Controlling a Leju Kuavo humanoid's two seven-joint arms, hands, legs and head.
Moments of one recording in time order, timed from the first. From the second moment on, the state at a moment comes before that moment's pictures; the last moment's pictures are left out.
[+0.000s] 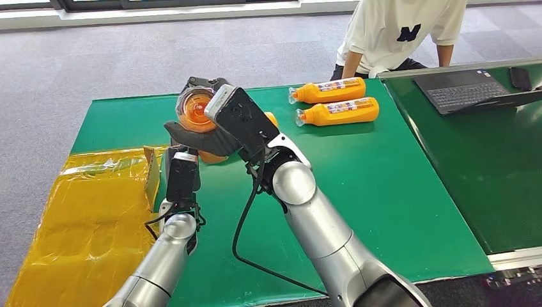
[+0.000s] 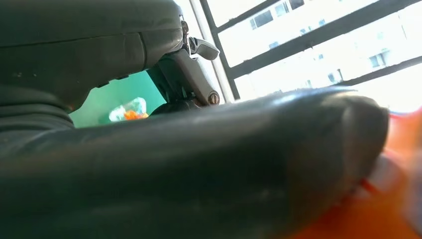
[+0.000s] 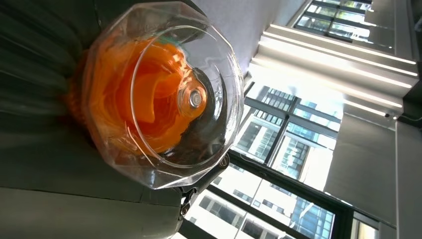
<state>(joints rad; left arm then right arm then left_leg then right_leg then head) -0.51 -0.24 -0.23 -0.77 -0.15 0.54 -0.35 -0.66 0.33 0.54 -1.27 0.11 0.15 -0.18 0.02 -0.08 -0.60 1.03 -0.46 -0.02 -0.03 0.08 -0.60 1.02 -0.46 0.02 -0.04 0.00</state>
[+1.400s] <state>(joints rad) -0.62 -0.19 -0.13 -0.74 -0.23 0.27 -0.32 -0.68 0.31 0.60 -1.30 0.24 0.20 -0.19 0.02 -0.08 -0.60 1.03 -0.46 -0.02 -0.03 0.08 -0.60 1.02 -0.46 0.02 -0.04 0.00</state>
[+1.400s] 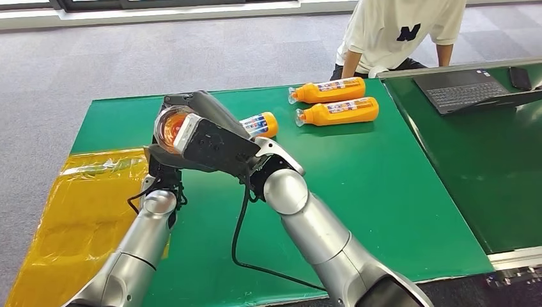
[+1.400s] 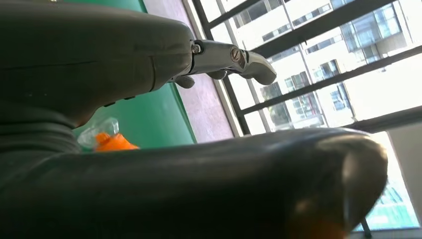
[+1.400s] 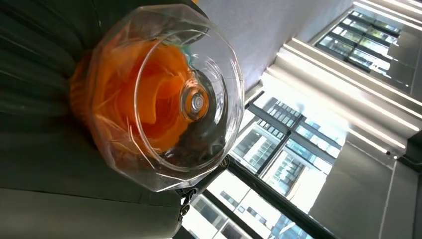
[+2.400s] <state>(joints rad) -0.36 -0.17 -0.28 -1.13 -0.19 -0.05 -0.38 -0.82 0.23 0.41 -1.20 0.23 0.74 -0.39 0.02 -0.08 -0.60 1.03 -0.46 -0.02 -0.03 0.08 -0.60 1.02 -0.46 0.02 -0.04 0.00</state>
